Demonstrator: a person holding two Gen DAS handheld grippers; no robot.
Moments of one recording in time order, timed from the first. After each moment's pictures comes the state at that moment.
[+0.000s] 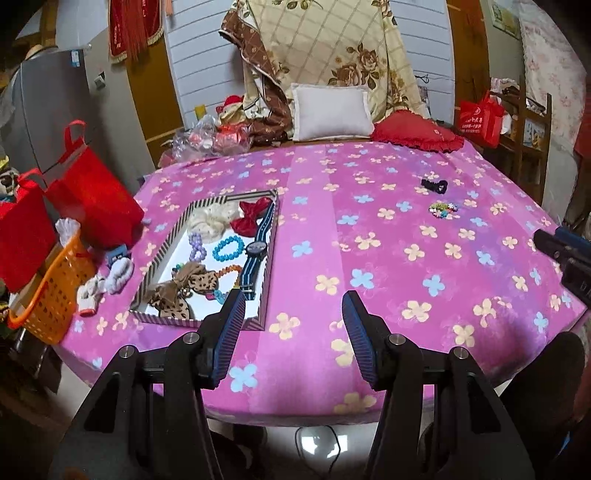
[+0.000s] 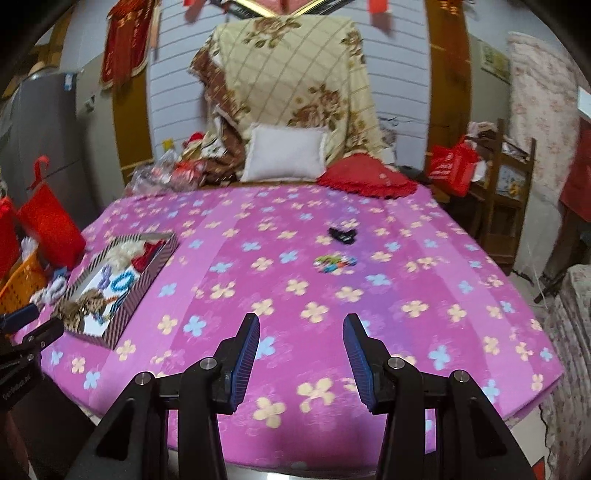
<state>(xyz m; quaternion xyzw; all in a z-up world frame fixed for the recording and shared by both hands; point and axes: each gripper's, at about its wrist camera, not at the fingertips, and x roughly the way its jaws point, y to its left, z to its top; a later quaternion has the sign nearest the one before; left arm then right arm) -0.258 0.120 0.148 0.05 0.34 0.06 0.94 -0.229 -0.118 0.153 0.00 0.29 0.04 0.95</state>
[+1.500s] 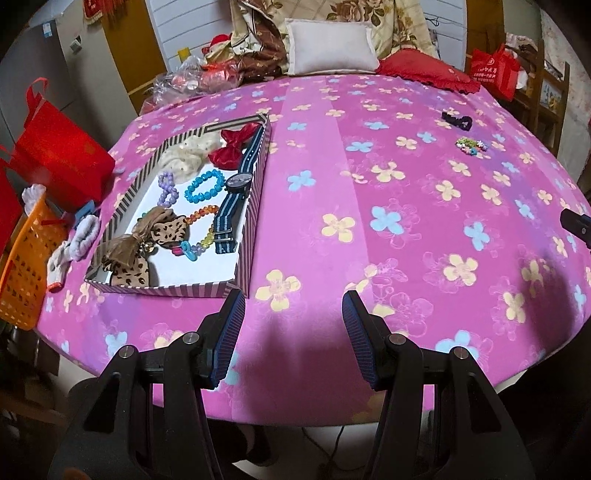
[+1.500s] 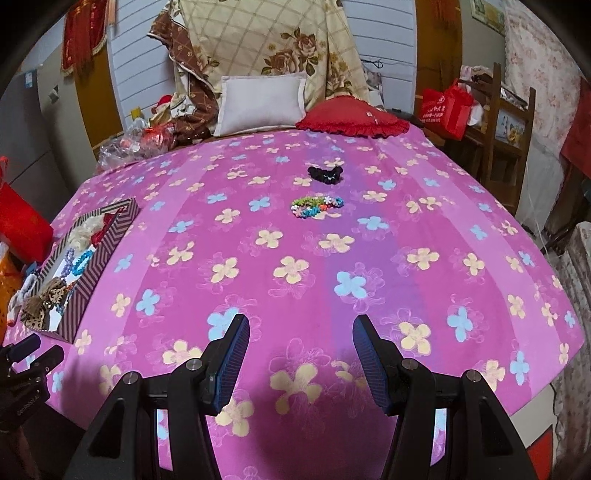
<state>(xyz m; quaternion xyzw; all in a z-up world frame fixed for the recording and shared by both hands) -0.191 0.134 0.062 0.05 0.45 0.06 0.89 -0.160 -0.137 0.082 0.03 0.40 0.02 0.92</state>
